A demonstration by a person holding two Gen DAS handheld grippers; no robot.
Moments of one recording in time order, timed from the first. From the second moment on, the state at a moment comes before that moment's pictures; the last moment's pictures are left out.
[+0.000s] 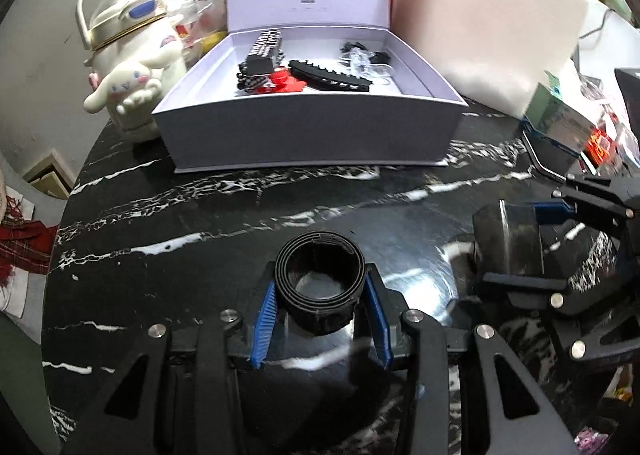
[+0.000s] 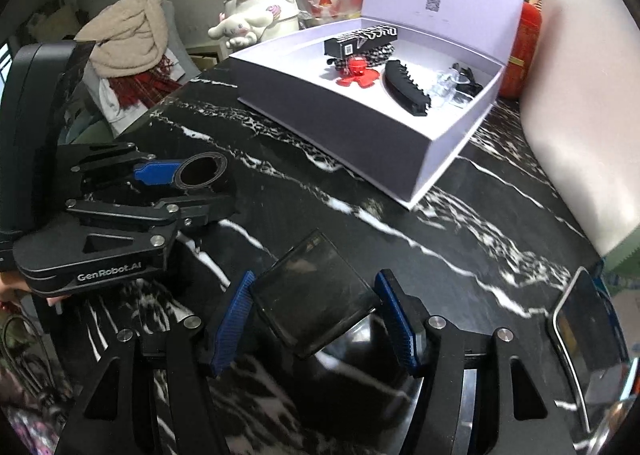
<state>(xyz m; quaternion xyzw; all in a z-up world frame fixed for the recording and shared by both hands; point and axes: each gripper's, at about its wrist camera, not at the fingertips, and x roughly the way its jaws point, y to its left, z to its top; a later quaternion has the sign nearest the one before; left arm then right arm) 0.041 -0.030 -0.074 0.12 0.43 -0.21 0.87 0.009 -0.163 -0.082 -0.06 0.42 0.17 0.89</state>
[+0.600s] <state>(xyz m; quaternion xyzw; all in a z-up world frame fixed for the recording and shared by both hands) 0.034 -0.046 -0.075 0.12 0.41 -0.22 0.87 0.003 -0.164 -0.089 -0.06 0.43 0.17 0.89</state>
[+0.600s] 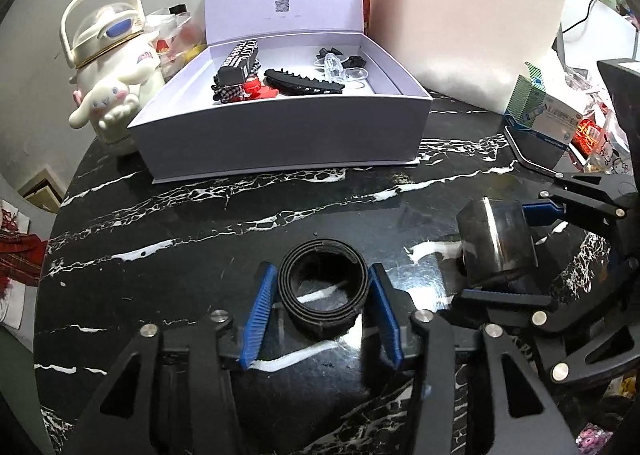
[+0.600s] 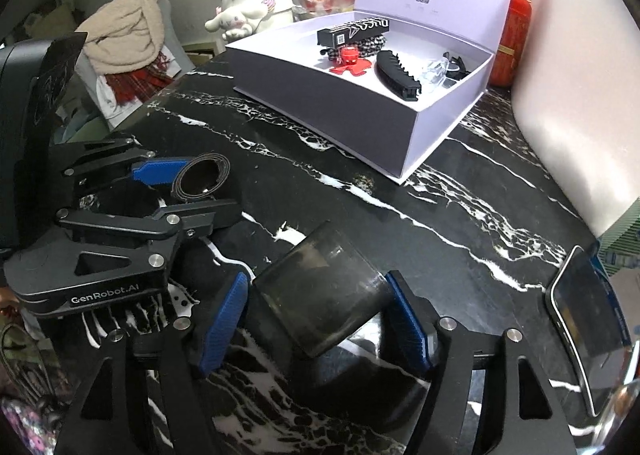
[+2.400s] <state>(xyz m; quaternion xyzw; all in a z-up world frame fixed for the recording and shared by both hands) 0.048 -0.048 0.035 0.12 0.35 -0.22 0.90 0.007 -0.166 0.017 -0.08 0.33 0.21 0.92</state>
